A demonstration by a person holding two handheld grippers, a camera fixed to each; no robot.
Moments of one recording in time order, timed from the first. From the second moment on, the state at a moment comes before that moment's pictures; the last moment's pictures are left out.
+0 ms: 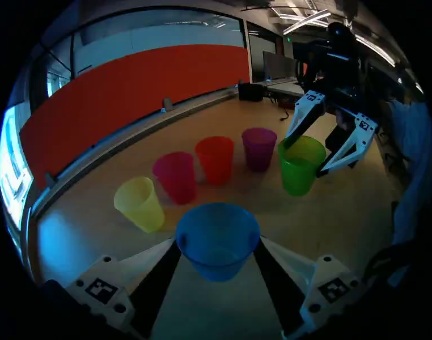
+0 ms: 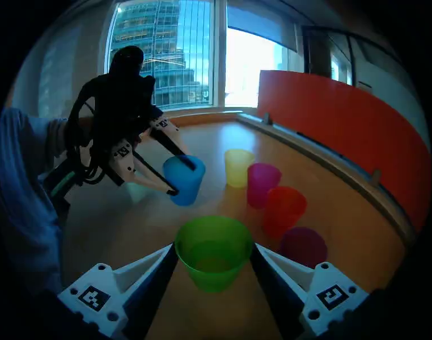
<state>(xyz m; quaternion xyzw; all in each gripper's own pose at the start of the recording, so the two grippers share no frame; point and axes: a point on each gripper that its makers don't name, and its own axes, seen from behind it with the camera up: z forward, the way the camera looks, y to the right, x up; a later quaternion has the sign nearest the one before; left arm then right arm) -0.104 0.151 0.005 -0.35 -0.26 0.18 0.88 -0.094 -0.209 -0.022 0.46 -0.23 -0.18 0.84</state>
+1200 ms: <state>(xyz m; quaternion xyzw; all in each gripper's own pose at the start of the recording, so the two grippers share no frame) -0.137 0.141 -0.004 -0.35 -0.30 0.19 0.87 -0.124 -0.188 -0.015 0.44 -0.24 -0.20 0.84</state>
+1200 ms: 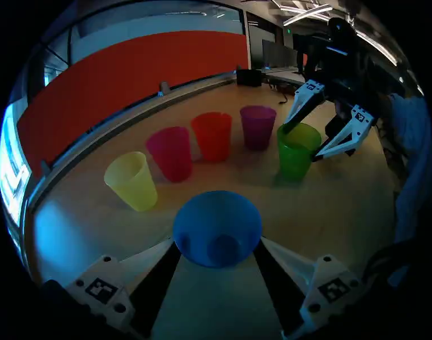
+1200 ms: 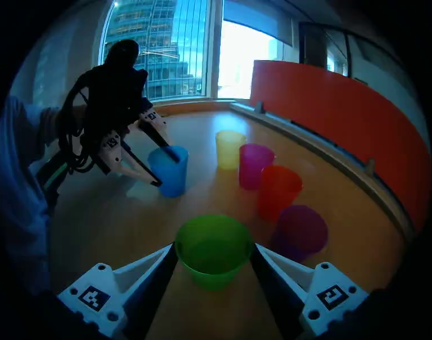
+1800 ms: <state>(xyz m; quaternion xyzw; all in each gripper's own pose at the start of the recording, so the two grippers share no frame) -0.141 0.130 -0.012 -0.35 -0.31 0.20 0.86 -0.128 -0.179 -0.022 0.43 -0.25 -0.19 0.85</state>
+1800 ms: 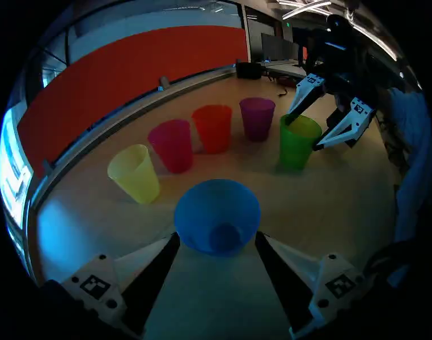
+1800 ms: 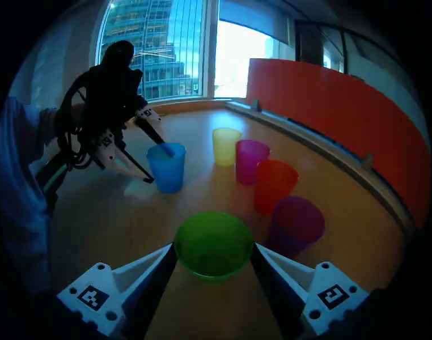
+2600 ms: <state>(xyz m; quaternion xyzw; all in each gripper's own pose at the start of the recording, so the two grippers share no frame) -0.129 0.108 -0.022 -0.32 -0.31 0.19 0.87 -0.124 -0.159 -0.033 0.41 -0.25 -0.18 0.86</state>
